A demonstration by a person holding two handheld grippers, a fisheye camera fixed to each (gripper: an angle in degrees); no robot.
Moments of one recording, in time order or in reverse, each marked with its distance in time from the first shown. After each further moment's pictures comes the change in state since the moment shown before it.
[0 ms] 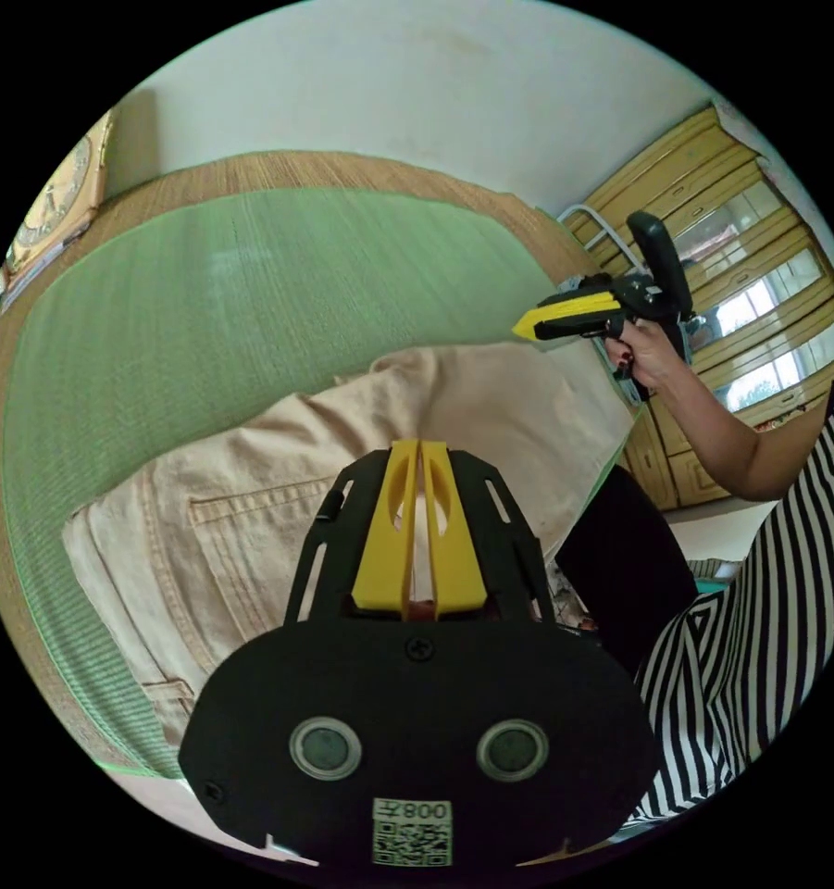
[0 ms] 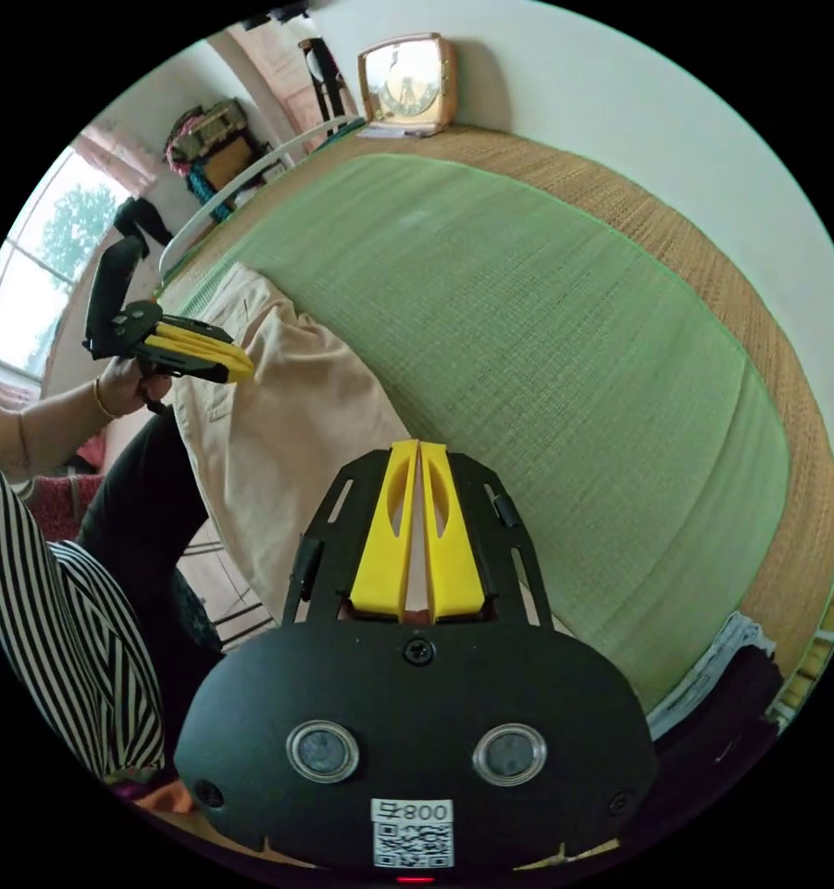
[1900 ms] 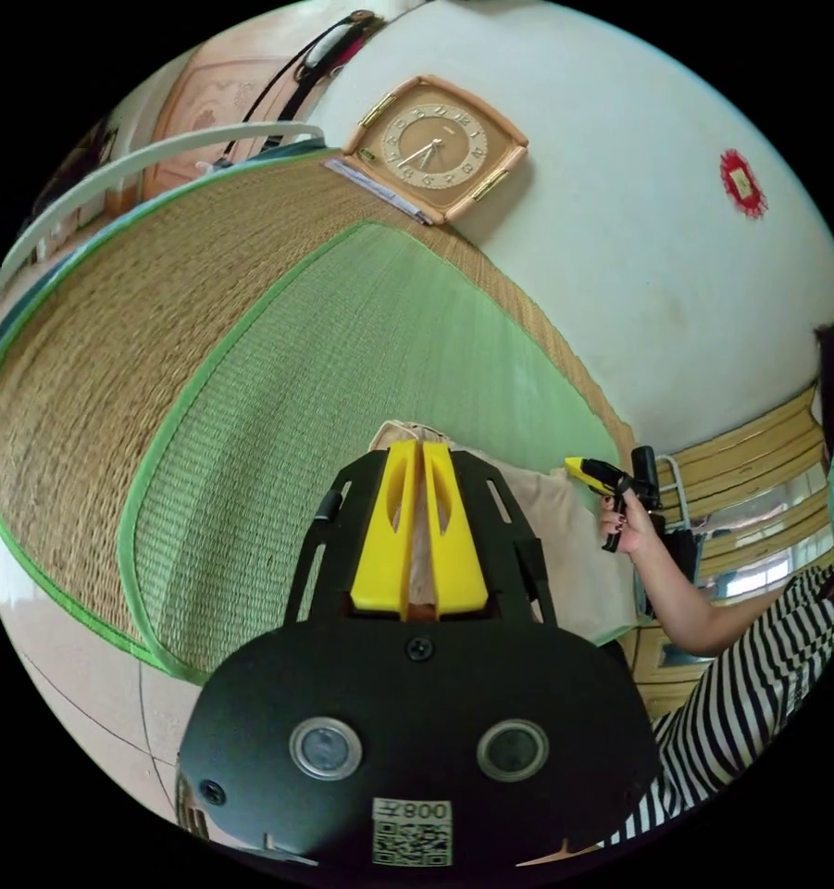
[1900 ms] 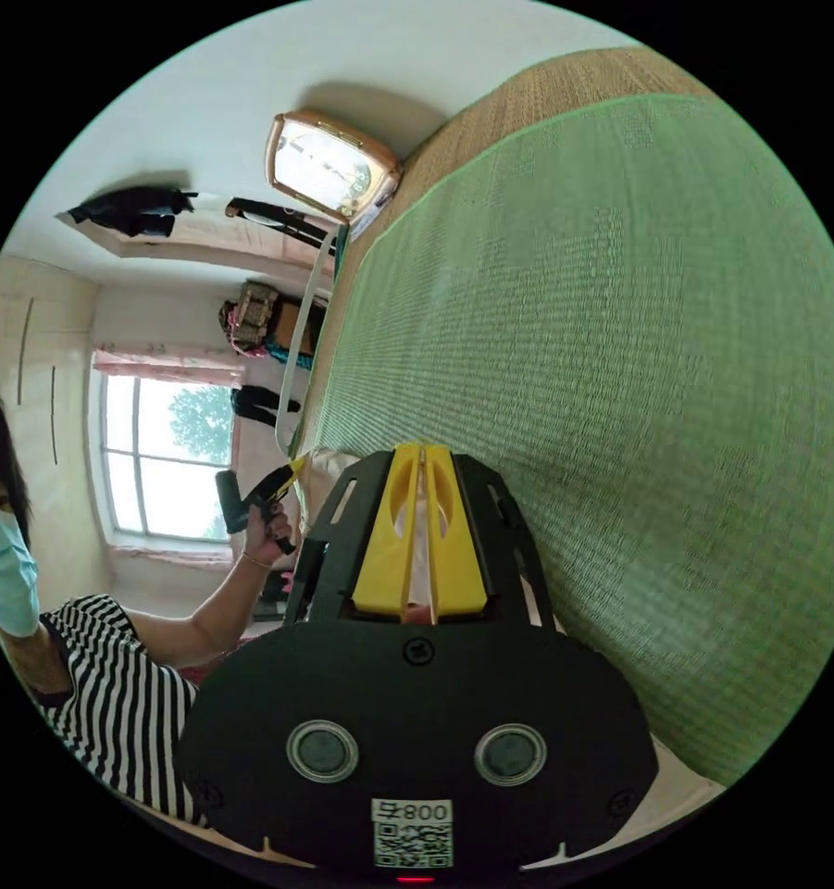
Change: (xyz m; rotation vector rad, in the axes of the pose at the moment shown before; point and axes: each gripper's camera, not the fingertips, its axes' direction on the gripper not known) left arm -0.142 0.270 -0.253 0.385 -0.132 -0.626; right arm 0.075 -0.024 0.141 0.169 -0.634 0.372
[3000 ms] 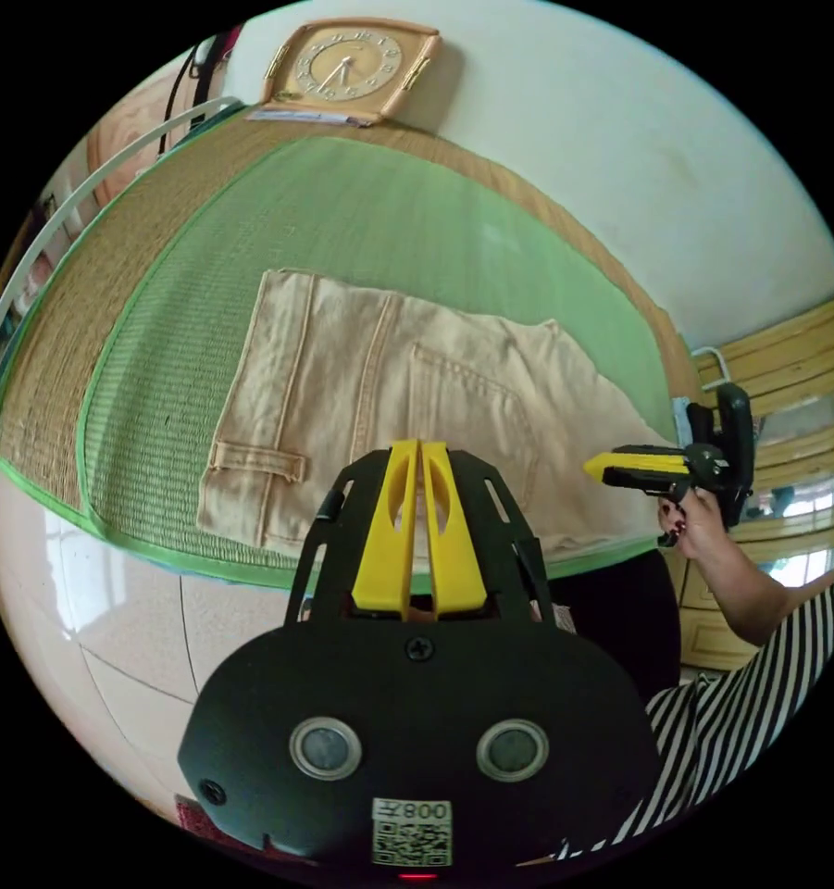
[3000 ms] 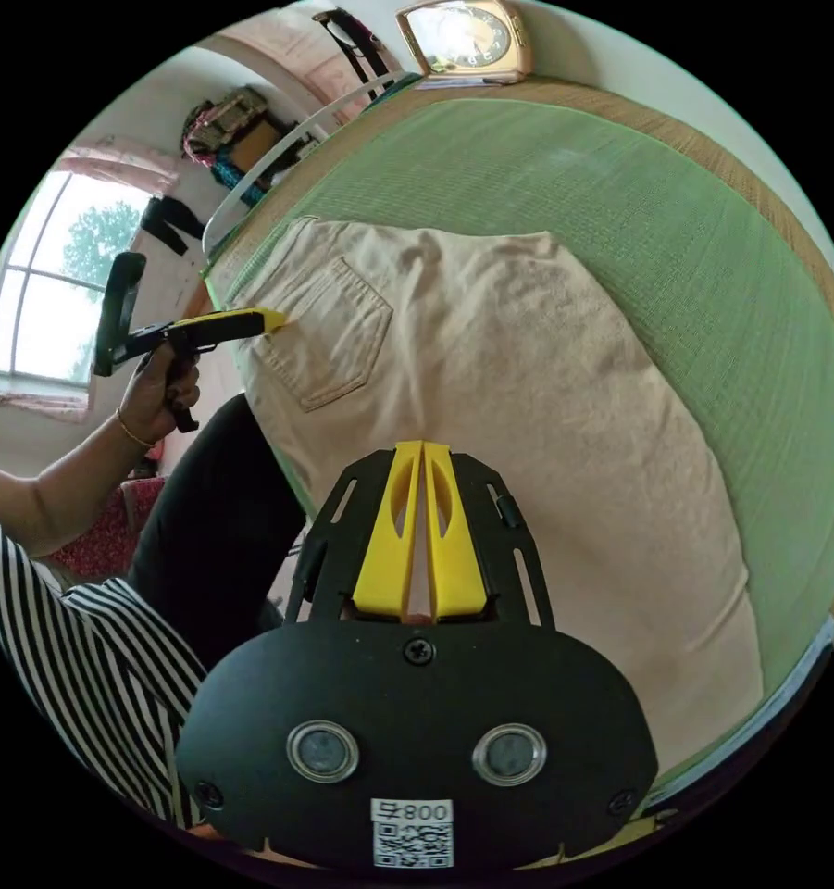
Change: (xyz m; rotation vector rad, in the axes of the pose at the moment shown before) left arm 0.096 0.129 0.259 -0.252 -0.081 0.156; right arm -0.289 0.149 0.036 -0.348 0.423 -0.318
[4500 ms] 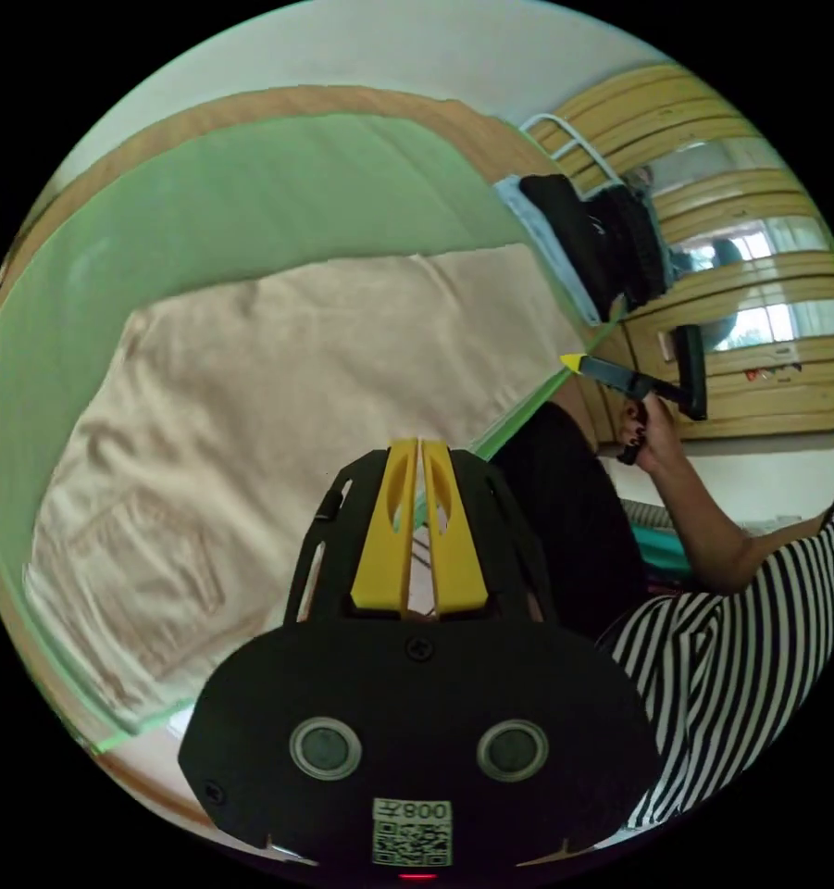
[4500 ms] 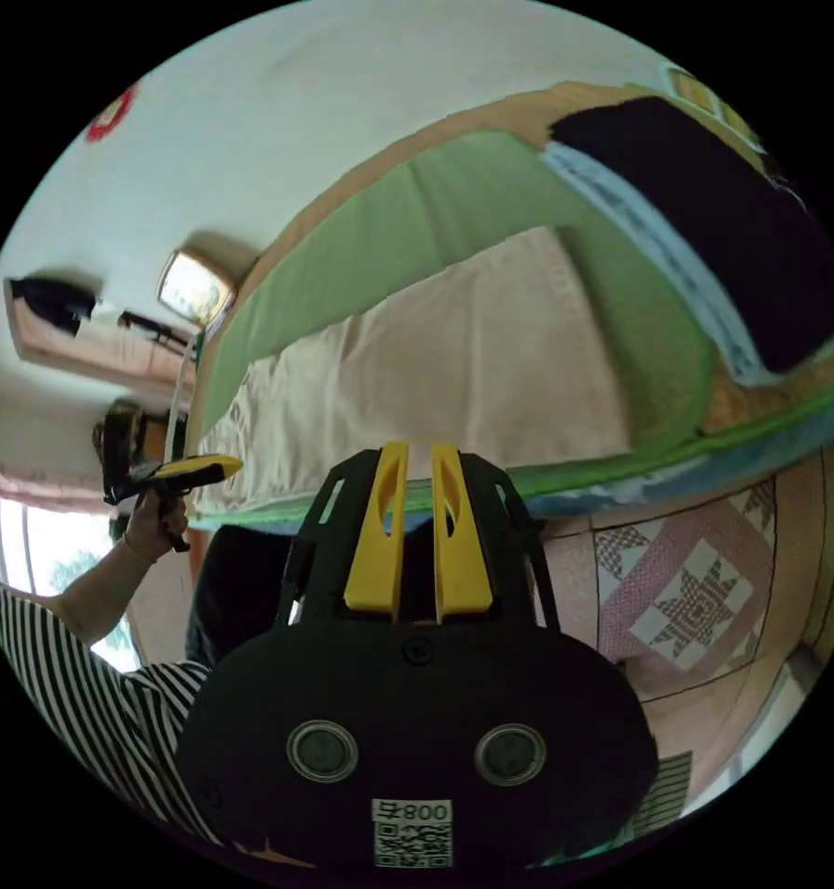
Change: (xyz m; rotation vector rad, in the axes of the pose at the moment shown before) left arm 0.316 -0.096 0.597 -0.434 0.195 0.634; right arm 0.086 0.382 -0.456 0.546 0.048 0.882
